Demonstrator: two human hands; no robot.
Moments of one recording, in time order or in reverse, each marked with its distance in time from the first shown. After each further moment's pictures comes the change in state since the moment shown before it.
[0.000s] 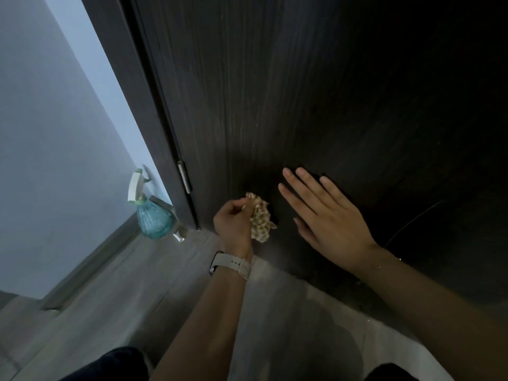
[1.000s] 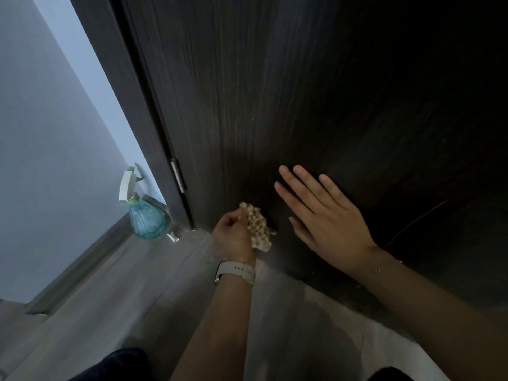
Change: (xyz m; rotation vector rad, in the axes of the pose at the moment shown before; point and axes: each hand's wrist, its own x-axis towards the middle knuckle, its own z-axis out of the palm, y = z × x) left_hand -0.002 -0.025 0.005 -0.082 0.113 -0.217; right_hand 0.002 -0.001 0.005 -0.103 -0.030 -0.018
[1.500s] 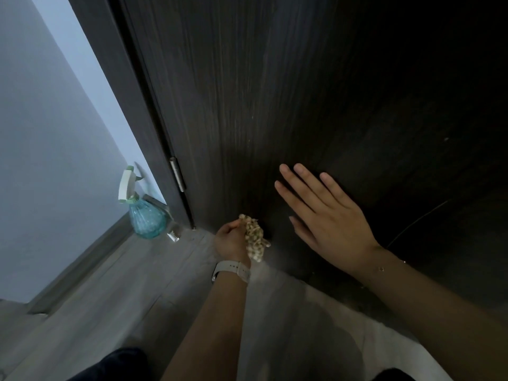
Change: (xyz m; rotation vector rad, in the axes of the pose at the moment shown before) left_hand 0.010 -0.016 -0.010 0.060 0.039 -0.128; right_hand -0.001 0.000 -0.001 0.007 0.027 -0.003
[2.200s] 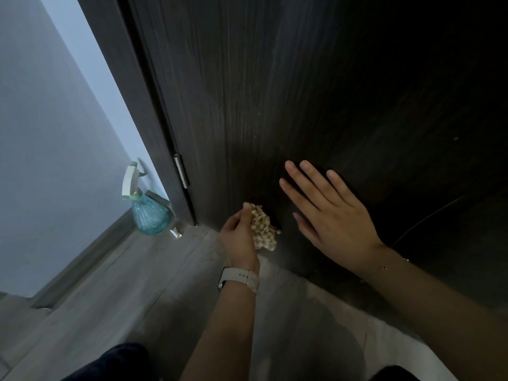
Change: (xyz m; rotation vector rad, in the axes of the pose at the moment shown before) left_hand -0.022 0.008 0.000 -0.157 -0.132 0.052; right_hand 0.001 -0.002 0.003 -0.008 -0.004 0.010
